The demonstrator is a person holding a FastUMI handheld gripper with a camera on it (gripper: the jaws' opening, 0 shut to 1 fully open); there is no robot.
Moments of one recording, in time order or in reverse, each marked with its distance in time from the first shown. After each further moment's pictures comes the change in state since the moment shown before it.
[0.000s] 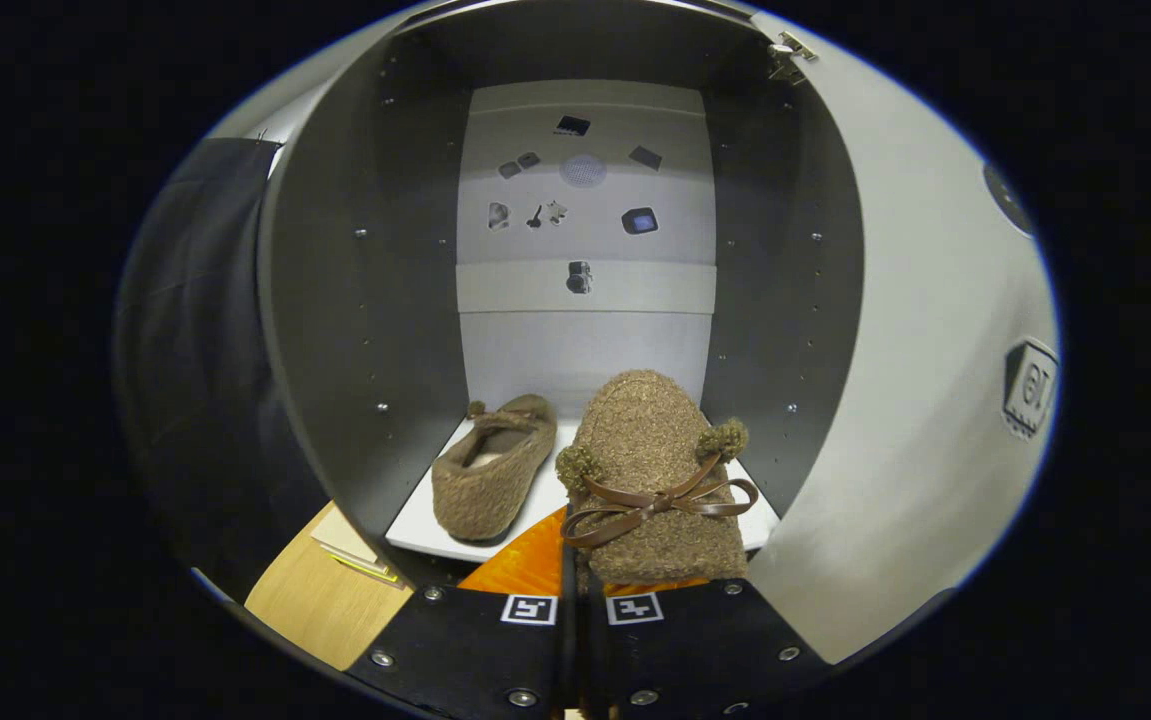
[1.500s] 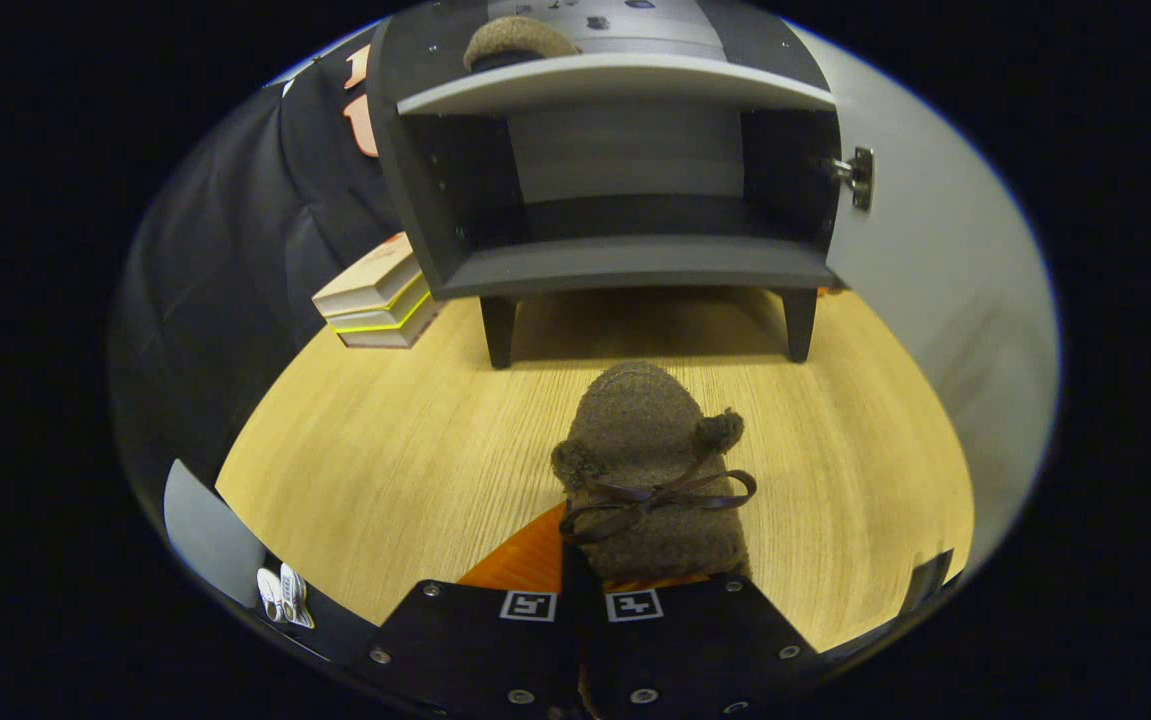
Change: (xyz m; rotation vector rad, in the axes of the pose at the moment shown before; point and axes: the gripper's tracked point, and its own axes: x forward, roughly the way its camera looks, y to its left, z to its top) arm -0.065 0.053 -0.373 0.042 0.428 0.137
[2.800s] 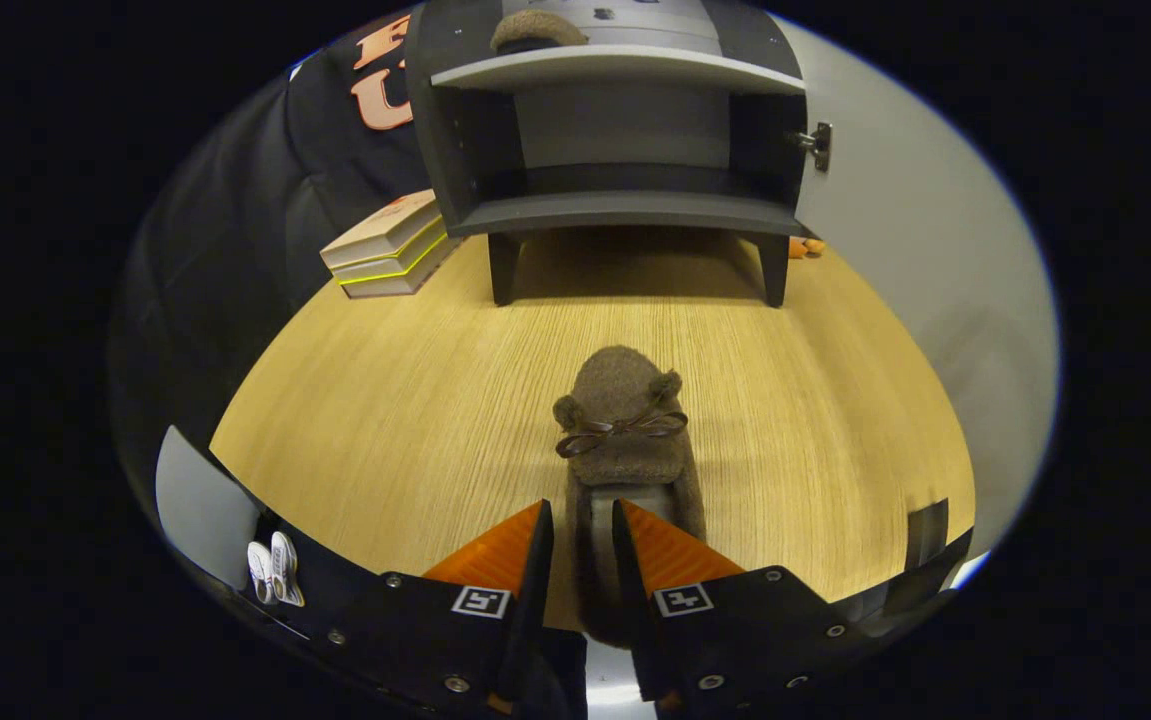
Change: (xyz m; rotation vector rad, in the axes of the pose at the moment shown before) arm -0.014 0.005 -0.092 -0.011 0.151 -0.019
